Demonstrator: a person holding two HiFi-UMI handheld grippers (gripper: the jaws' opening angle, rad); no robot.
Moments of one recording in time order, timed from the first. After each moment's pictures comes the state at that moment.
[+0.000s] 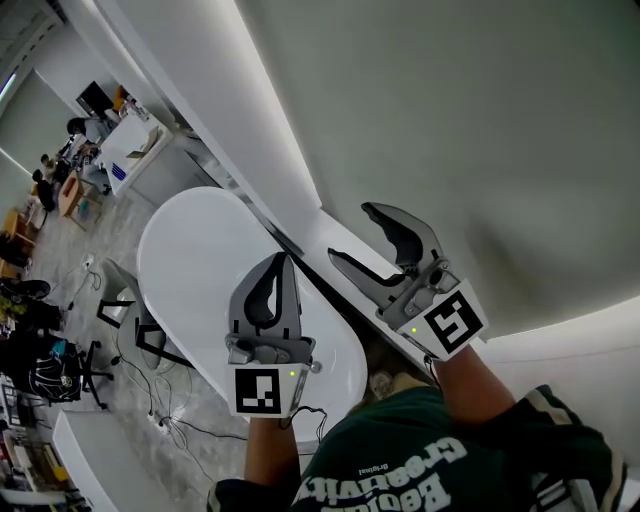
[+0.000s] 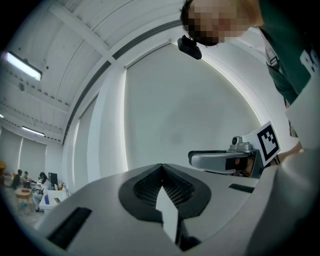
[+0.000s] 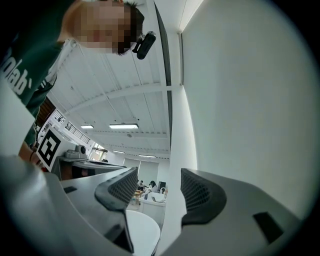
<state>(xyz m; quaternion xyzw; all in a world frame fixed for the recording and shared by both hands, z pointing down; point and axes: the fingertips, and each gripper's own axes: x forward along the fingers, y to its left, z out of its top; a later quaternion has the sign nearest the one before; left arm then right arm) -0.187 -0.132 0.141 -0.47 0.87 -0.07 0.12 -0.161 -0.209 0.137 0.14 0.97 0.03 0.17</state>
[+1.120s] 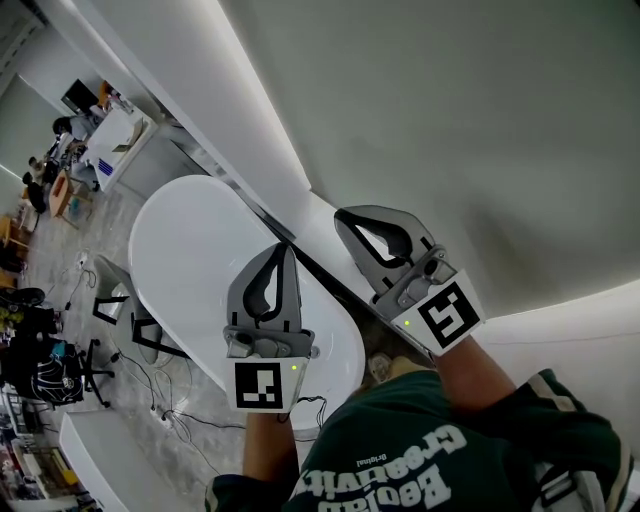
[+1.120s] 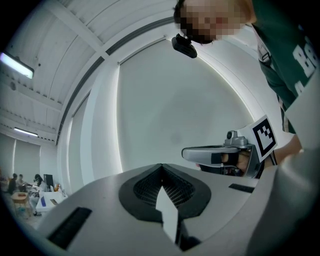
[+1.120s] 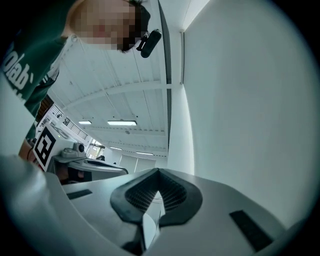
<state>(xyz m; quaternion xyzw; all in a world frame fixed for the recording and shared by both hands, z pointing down) -0.180 -0.143 0.154 -0.50 0.86 -0.10 0.10 -0.160 -0.210 0.142 0.12 0.98 0.03 0.16</state>
